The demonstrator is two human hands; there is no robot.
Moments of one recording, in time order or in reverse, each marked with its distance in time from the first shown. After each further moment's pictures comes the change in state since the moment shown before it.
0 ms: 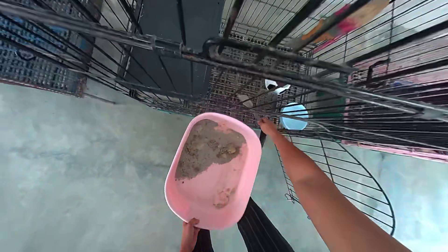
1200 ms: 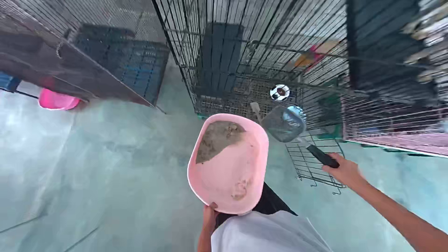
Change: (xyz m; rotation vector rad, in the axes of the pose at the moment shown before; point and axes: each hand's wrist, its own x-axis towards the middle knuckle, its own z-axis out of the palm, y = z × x) left_hand -0.195 0.053 -0.131 0.089 -0.151 0.218; right_hand -0.473 0.093 -0.073 -0.068 0.241 -0.121
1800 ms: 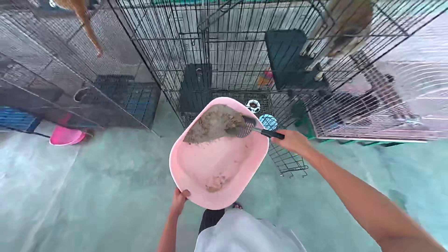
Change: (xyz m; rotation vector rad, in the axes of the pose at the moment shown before) left_hand -0.118 0.086 -0.012 0.356 -0.199 0.482; right_hand -0.096 -0.024 -0.069 -0.077 0.021 -0.160
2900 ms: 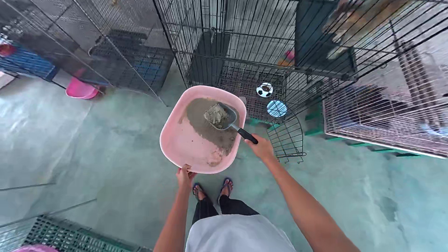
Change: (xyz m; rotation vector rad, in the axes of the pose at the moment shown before) left_hand -0.052 -0.068 0.059 -0.497 0.482 -0.195; right_hand -0.036 -0.017 0.155 0.171 -0.070 -0.100
